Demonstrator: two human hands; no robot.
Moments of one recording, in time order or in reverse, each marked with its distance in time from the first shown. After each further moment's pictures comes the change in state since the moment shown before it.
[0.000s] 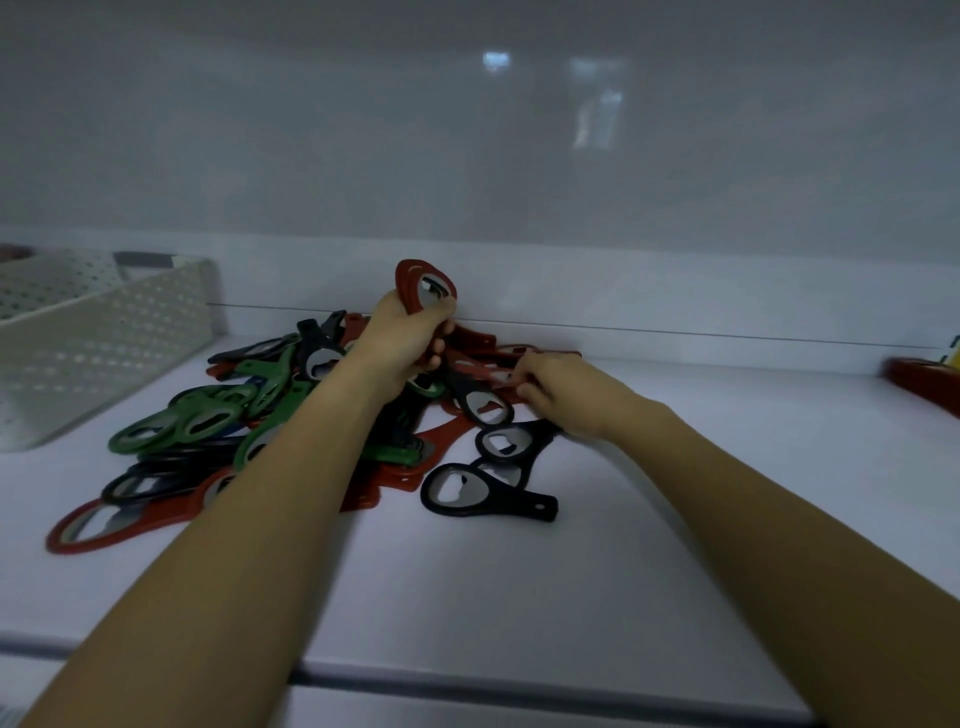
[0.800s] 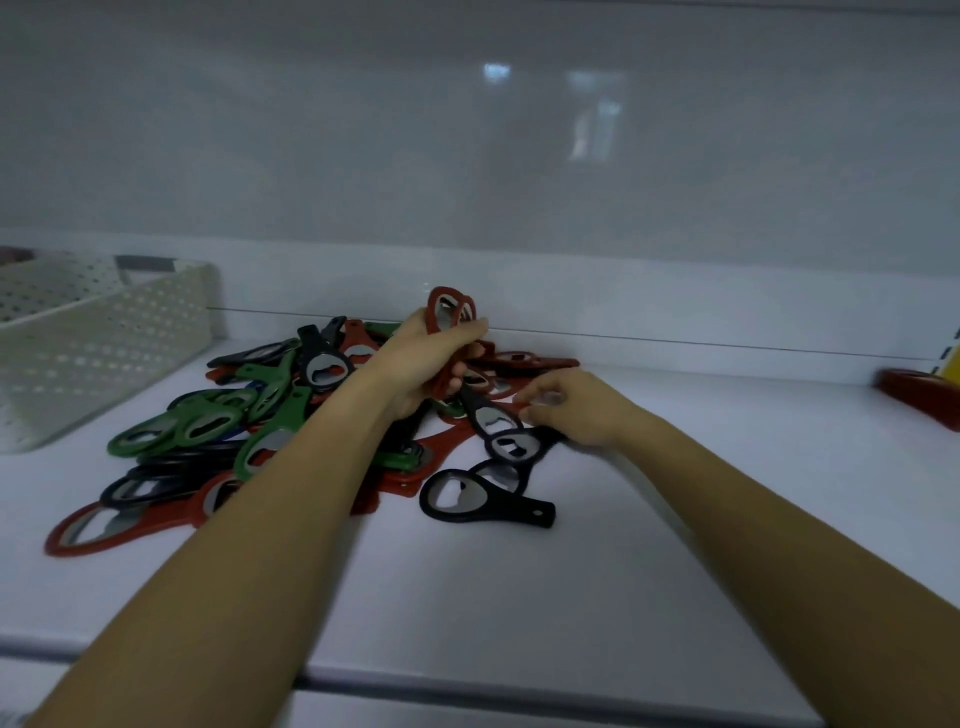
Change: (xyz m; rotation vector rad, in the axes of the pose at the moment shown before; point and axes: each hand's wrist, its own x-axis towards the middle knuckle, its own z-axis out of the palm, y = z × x) left_hand -0.008 -0.004 0.007 -0.027 -0.188 -0.071; right_hand -0.013 -0.003 -0.001 0.374 -0.045 0.220
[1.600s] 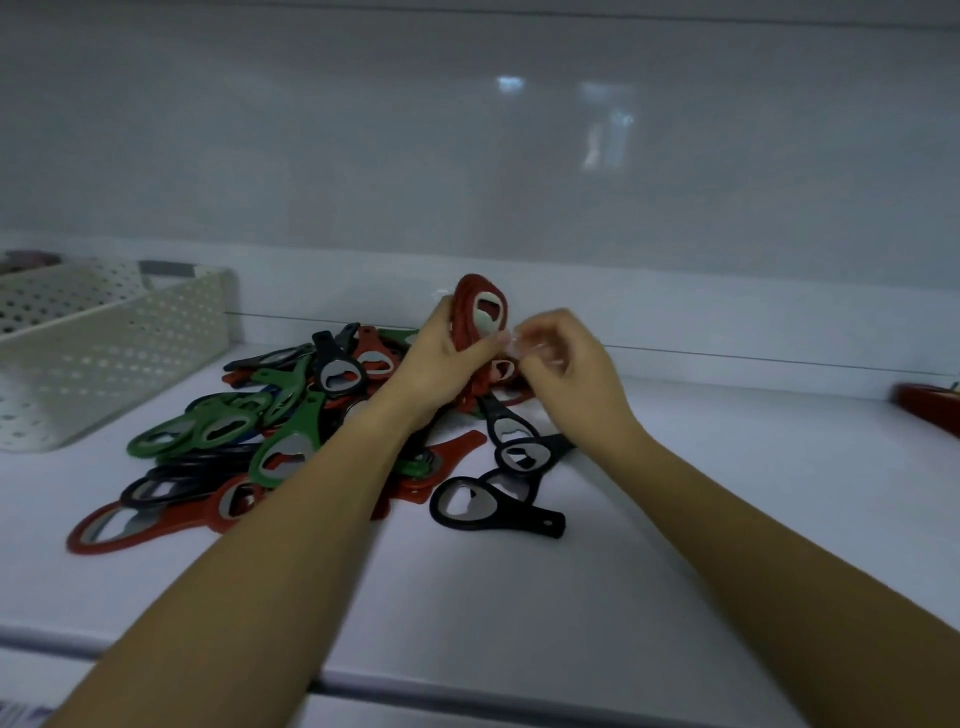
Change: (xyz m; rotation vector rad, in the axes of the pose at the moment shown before) left_hand 0.004 -0.010 0.006 0.150 0.066 0.367; right_hand -0.015 -0.042 0.003 0.483 0.436 -0.351
